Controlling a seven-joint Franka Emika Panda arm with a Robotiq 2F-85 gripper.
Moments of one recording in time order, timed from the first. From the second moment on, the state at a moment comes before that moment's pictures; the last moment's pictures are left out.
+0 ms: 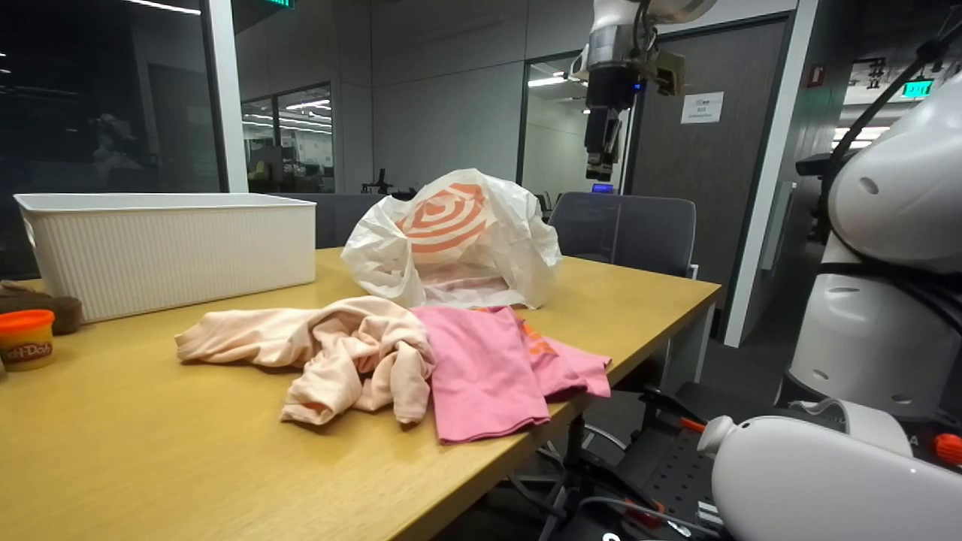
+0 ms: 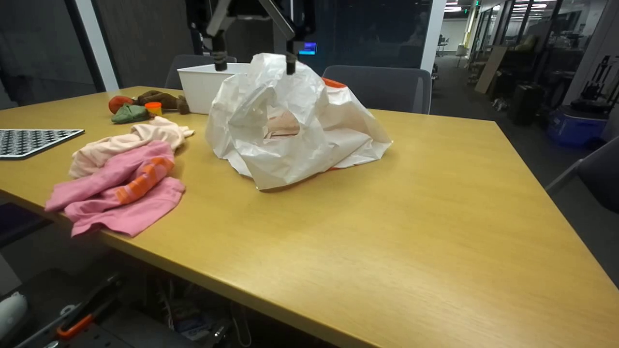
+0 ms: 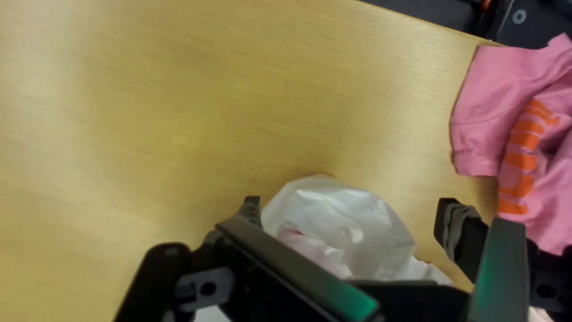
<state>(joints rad) -0.03 -0.62 -0.17 -2.48 -0.10 1.88 -0.44</state>
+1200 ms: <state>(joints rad) 0.41 -0.60 -0.03 -2.75 0.11 2.30 -0.60</state>
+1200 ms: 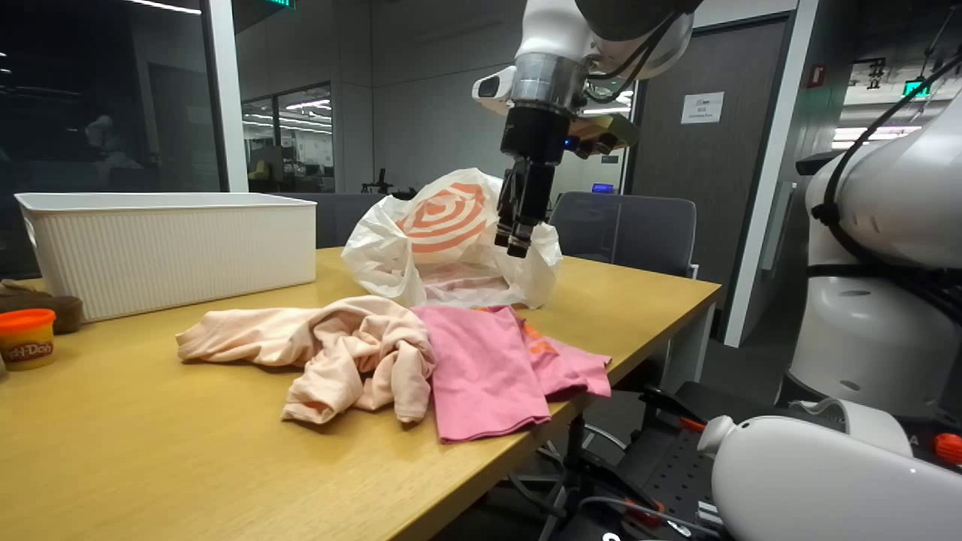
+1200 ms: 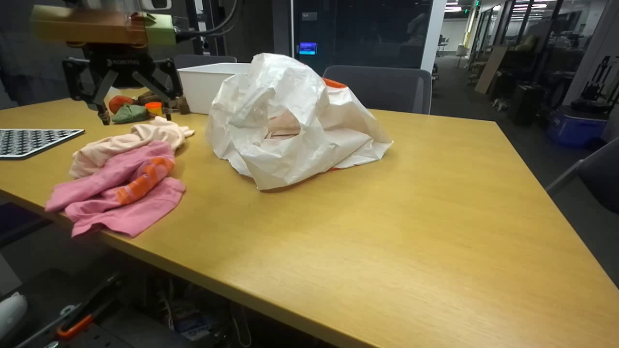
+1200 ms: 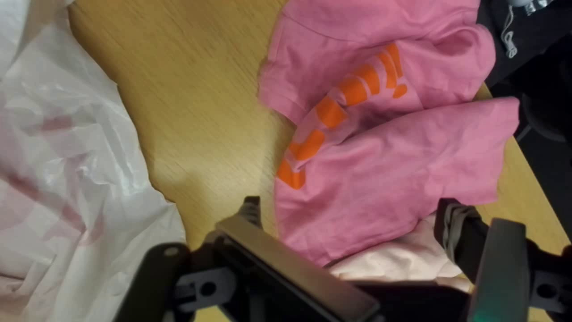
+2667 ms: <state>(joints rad) 0.38 -0.24 0.00 -2.77 0.32 2.39 -0.62</state>
